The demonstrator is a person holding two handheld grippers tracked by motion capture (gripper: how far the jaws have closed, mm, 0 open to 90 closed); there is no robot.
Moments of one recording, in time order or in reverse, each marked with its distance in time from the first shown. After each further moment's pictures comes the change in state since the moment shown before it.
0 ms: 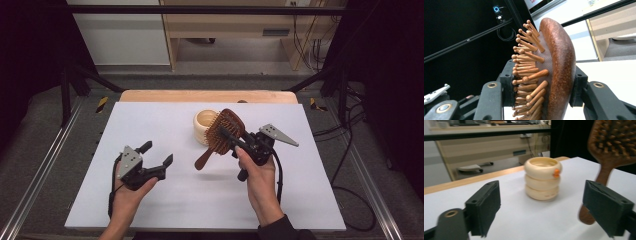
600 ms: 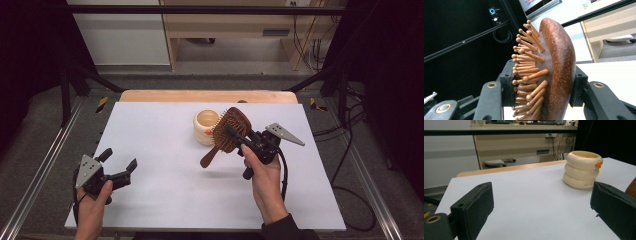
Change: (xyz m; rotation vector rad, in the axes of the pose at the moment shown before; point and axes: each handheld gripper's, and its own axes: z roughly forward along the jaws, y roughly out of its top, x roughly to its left) left arm 0.058 -0.030 -0.056 -0.002 0.145 -0.072; right arm -0.011 0.005 -0.007 -0.012 -0.029 -0.001
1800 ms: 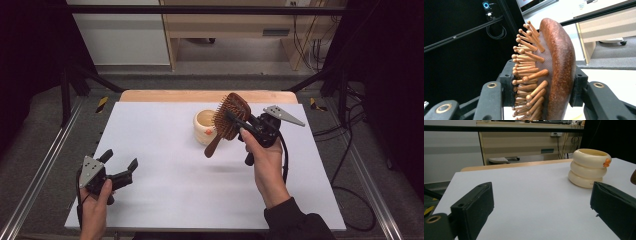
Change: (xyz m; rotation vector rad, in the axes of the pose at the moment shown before) left arm -0.002 -0.007 0.008 0.007 0.030 -0.011; right arm 0.005 0.038 0.019 0.052 -0.043 -0.052
